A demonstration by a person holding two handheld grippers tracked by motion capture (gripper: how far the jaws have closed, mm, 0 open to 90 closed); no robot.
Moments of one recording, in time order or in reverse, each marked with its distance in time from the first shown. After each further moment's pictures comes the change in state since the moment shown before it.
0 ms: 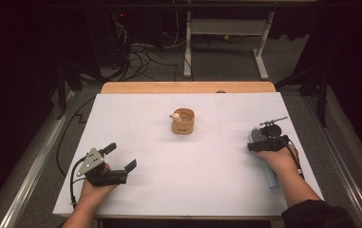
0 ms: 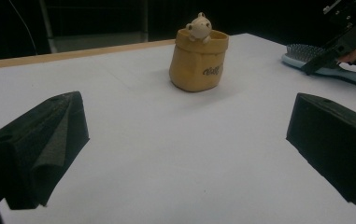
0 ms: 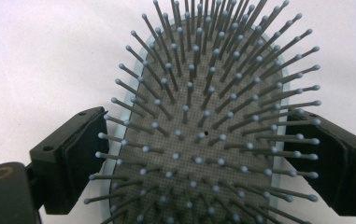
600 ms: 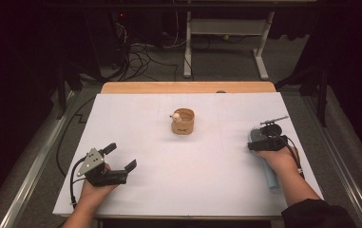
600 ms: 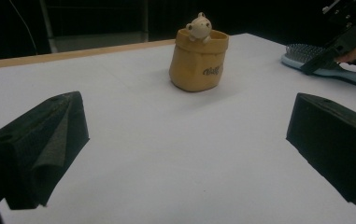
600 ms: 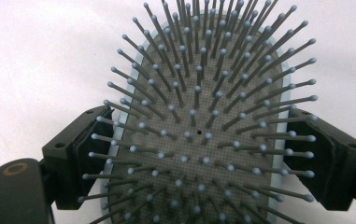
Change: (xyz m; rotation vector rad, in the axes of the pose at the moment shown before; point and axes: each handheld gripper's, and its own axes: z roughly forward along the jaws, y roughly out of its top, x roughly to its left) left arm 0.000 0.000 0.000 0.001 0.001 -0.001; right arm -0.001 0.002 0.001 0.010 0.020 0.014
